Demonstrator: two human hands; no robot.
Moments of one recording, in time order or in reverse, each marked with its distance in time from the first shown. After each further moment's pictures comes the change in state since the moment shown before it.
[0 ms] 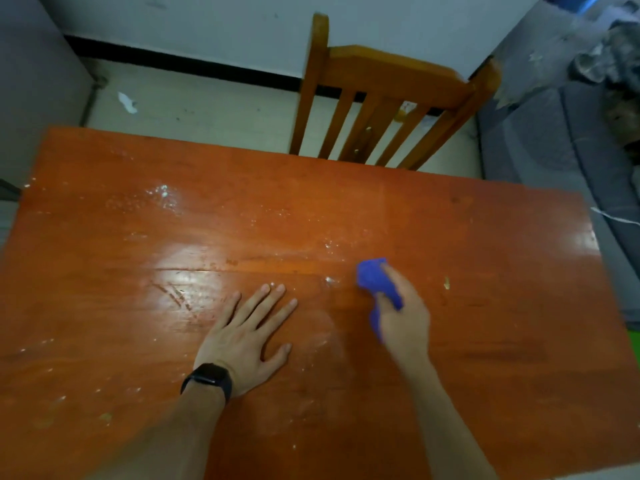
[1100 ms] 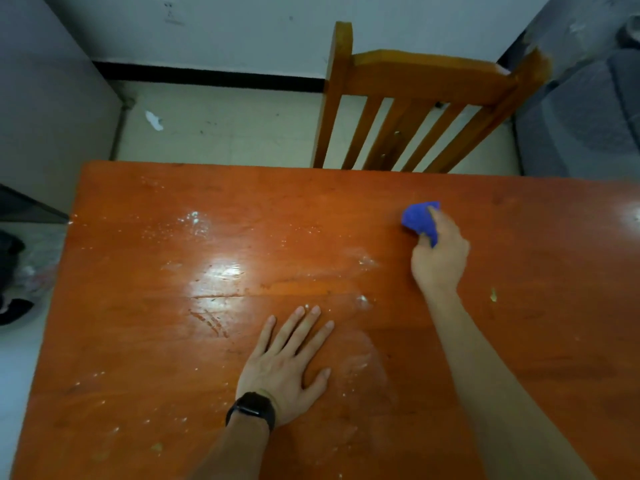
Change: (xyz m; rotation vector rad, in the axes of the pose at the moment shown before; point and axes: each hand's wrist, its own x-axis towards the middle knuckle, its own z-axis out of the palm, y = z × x) left_hand 0.004 0.004 -0.004 -0.035 -0.040 -0.010; right_hand 0.121 -0.038 0.026 -0.201 0.206 0.094
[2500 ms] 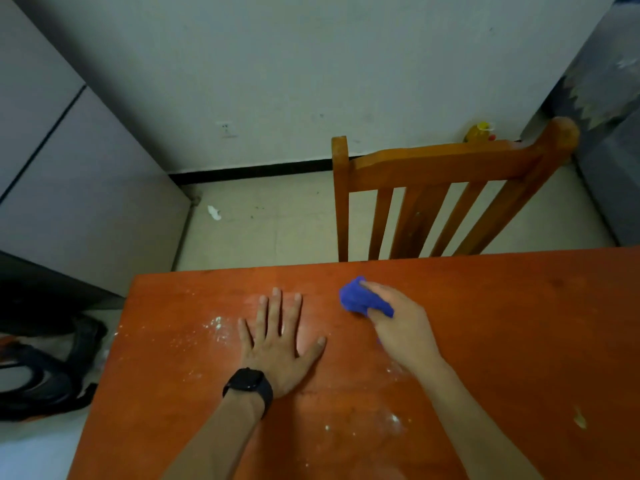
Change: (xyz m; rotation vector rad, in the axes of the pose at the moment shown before) left_hand 0.149 -0.078 -0.077 0.024 -0.069 -0.481; right_hand 0.018 -0.062 0.057 0.204 -0.488 -0.200
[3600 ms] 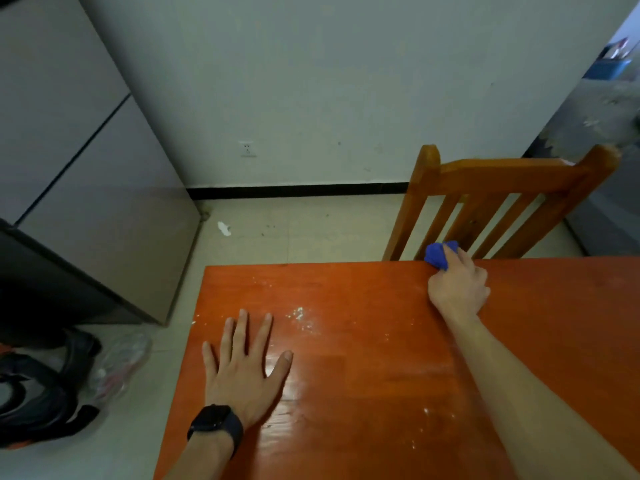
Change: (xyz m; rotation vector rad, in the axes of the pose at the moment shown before) left_hand -0.050 -0.197 0.003 -0.064 0.199 -0.062; right_hand 0.026 -0.073 0.049 -0.388 0.459 0.264
